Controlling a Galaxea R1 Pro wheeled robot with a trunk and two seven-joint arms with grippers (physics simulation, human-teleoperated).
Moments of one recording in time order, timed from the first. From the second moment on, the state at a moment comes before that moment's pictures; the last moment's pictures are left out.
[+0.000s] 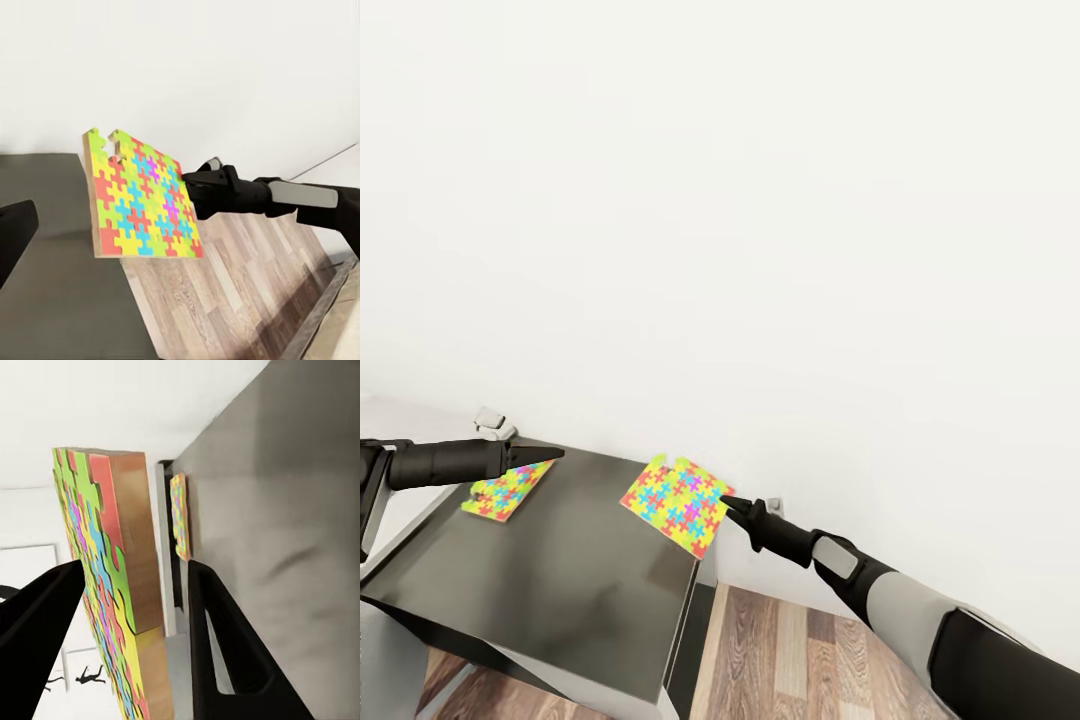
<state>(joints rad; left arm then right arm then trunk) -0.68 0.43 0.25 -1.32 -0.07 1.04 -1.56 -0.89 0.03 0.99 -0.14 -1.75 0.49 0.82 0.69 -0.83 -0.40</state>
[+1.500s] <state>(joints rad) -0.68 0.38 0.24 -1.28 -0.08 1.04 -1.56 -0.89 0.03 0.98 -0.14 -1.75 0.48 0.82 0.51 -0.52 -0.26</state>
